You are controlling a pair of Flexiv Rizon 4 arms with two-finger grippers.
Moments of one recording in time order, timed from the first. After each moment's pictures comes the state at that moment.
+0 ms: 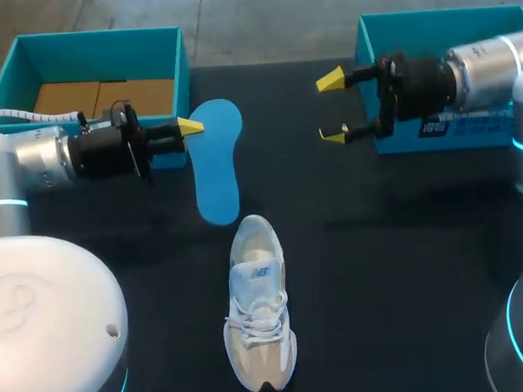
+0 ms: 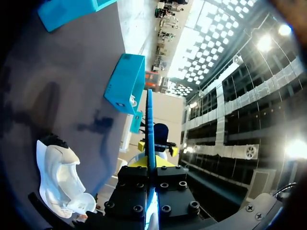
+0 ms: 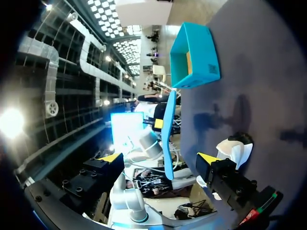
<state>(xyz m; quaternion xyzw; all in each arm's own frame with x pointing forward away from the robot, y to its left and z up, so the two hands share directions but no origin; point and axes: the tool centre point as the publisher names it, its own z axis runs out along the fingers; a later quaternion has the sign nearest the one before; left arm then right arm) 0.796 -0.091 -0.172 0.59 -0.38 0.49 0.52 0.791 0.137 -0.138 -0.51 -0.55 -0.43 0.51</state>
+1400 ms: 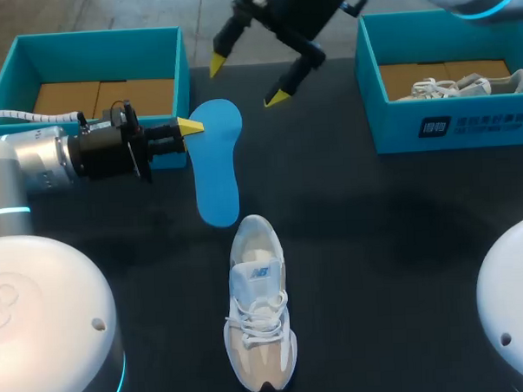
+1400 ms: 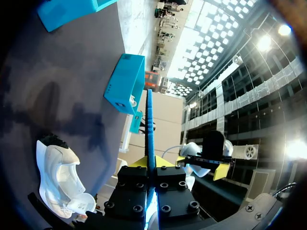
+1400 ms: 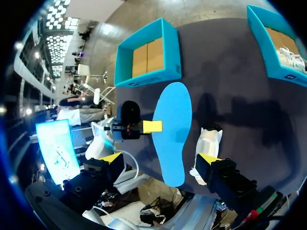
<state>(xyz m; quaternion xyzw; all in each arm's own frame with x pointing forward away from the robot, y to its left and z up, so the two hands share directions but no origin) 0.796 -0.091 -0.172 0.59 -0.38 0.49 0.52 0.778 0.254 -0.078 -0.67 -0.67 -0.17 0.26</state>
